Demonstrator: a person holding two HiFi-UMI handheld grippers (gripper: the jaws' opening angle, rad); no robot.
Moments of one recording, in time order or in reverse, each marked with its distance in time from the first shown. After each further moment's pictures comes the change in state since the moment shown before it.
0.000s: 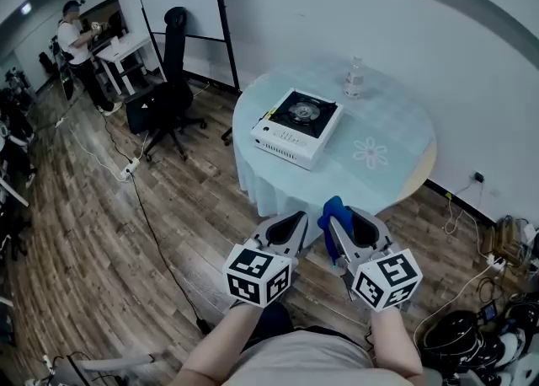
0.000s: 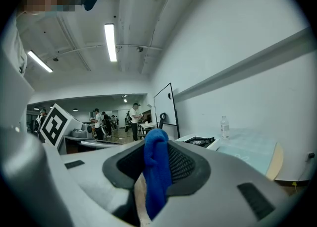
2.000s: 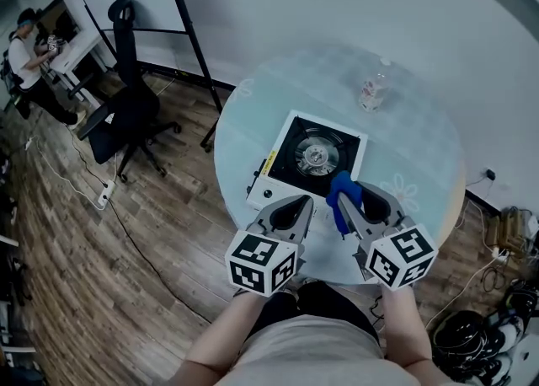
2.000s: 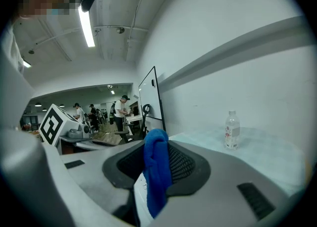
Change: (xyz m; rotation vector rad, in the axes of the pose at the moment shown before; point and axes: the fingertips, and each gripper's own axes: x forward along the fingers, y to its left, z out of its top) left arm 0.241 0.241 0.073 -0.062 0.125 -0.114; right arm 0.303 -0.182 0.033 0.039 0.118 -0.101
